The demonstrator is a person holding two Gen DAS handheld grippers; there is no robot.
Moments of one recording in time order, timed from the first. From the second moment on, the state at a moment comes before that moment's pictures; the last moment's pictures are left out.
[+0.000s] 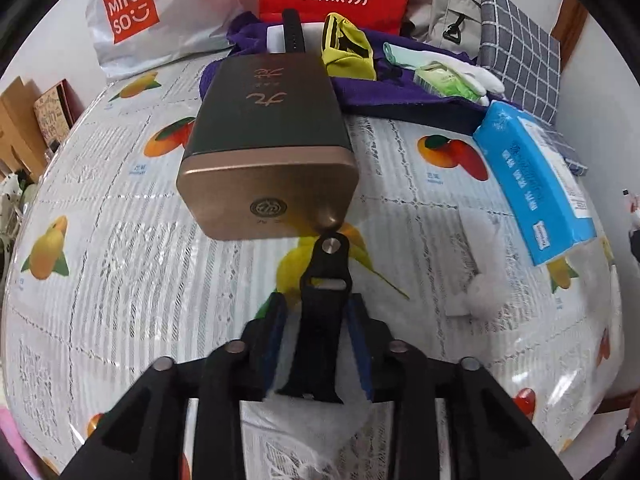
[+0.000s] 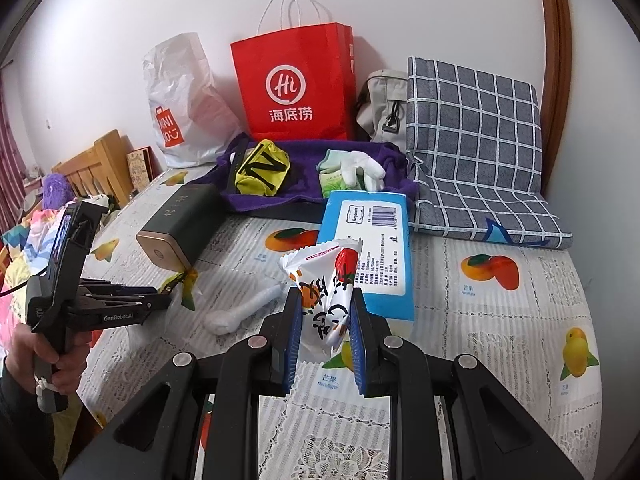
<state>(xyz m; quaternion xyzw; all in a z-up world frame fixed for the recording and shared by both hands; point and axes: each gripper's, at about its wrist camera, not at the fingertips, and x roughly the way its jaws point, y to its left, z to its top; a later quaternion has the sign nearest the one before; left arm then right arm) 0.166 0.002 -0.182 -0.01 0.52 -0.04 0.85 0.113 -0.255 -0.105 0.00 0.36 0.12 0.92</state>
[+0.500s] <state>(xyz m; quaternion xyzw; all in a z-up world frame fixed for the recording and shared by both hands) 0.147 0.017 -0.154 -0.03 0.50 -0.09 0.86 0.114 -0.250 -0.105 -0.01 0.36 0.12 0.92</state>
